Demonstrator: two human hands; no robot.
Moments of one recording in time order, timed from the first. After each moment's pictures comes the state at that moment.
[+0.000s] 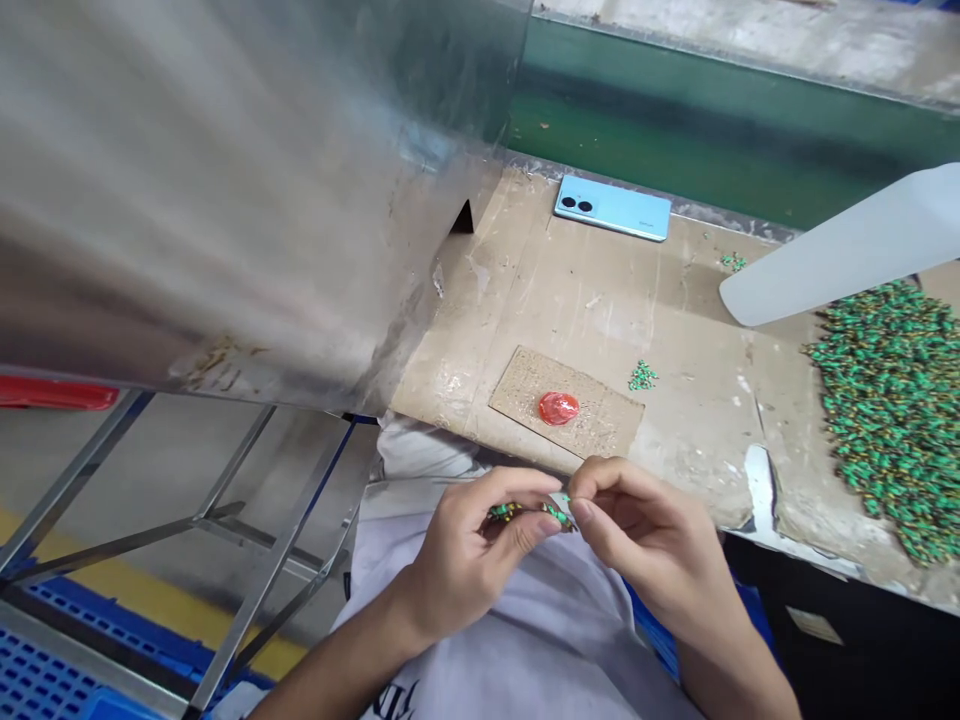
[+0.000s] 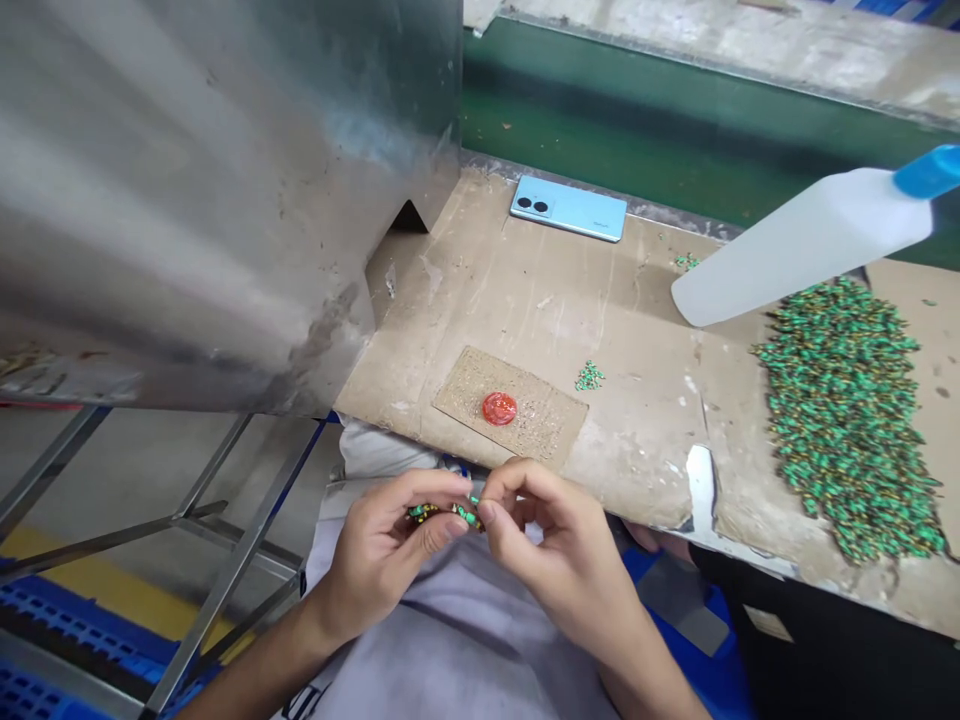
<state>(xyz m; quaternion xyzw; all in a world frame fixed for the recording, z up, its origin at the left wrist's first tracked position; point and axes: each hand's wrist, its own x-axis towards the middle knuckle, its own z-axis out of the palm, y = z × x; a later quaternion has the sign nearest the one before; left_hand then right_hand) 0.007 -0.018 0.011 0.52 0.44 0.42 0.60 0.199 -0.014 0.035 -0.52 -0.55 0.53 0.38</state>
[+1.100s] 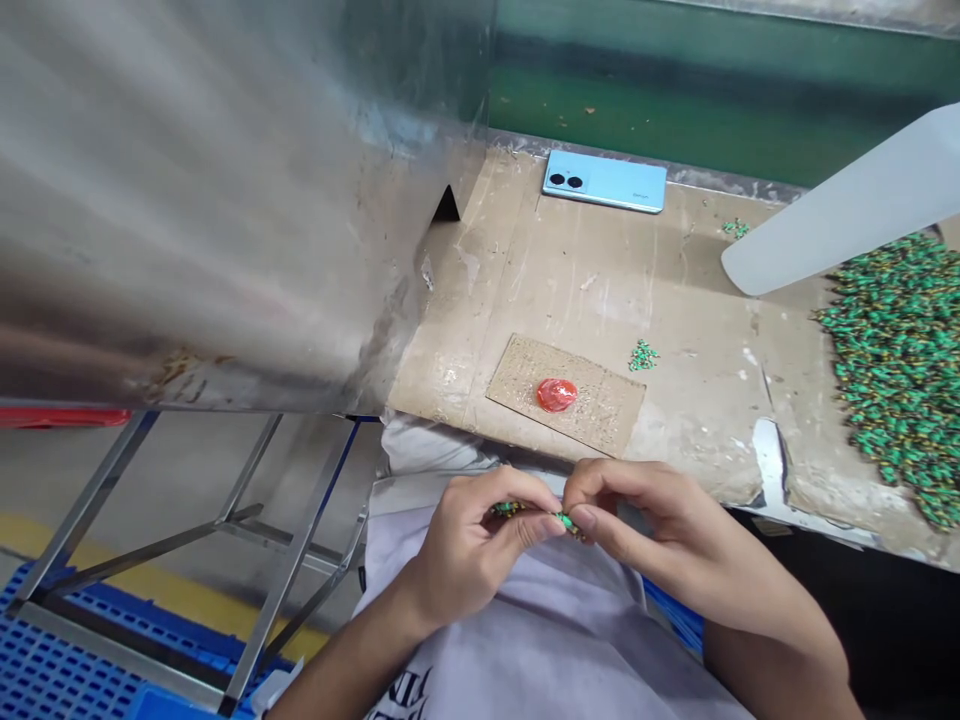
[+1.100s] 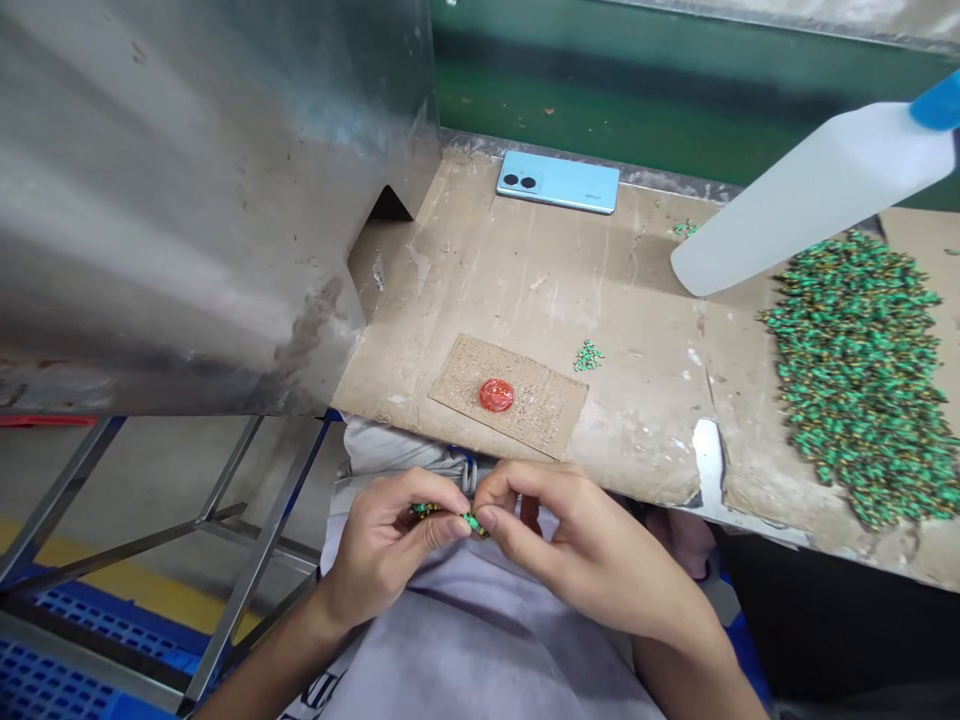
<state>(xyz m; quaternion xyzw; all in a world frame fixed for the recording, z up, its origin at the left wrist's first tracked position) 0.009 -0.014 0.009 0.57 0.39 0.46 0.55 0.221 0.000 0.047 -0.46 -0.64 0.58 0.21</state>
